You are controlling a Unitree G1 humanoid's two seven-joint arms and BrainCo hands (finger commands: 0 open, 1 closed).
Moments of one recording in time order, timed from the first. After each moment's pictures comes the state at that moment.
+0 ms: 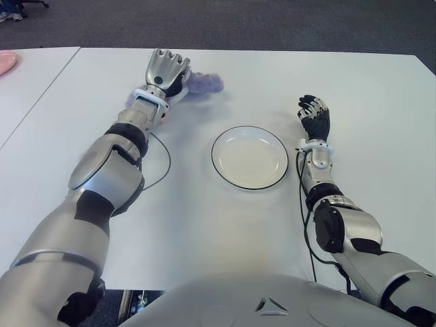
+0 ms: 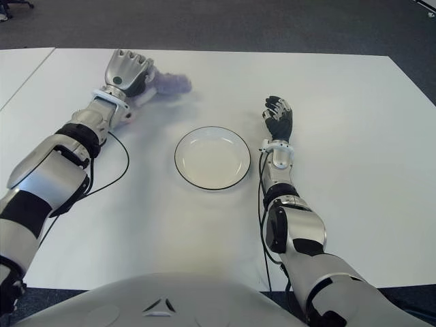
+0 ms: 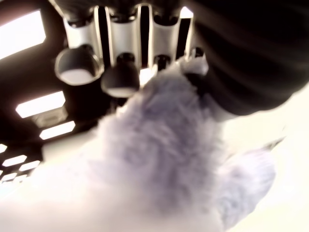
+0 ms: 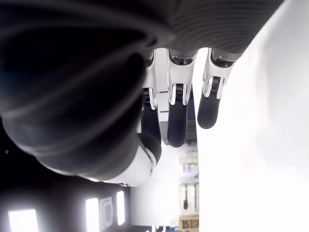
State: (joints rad) left arm -1.06 0.39 -0.74 1.29 0.97 -0.20 0.87; right arm -0.63 -0.13 -0.32 1.20 0.00 -0.64 -0.12
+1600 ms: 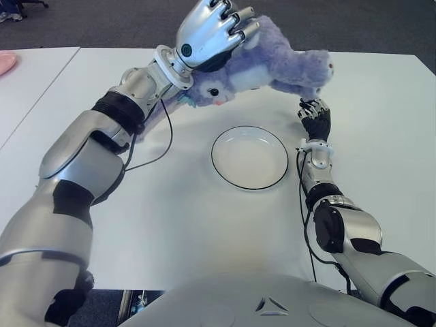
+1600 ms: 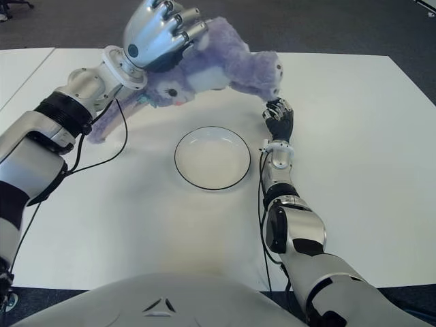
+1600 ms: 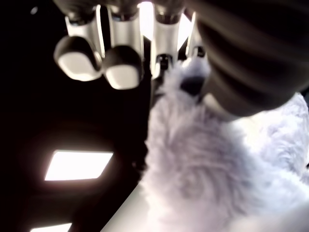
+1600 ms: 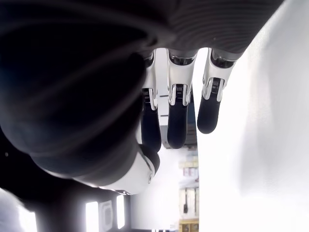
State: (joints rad) left arm -1.15 0.53 -0.80 0.76 1.14 -0.37 1.18; right arm -0.63 -0.13 -0.31 1.20 0.00 -0.64 -0.15
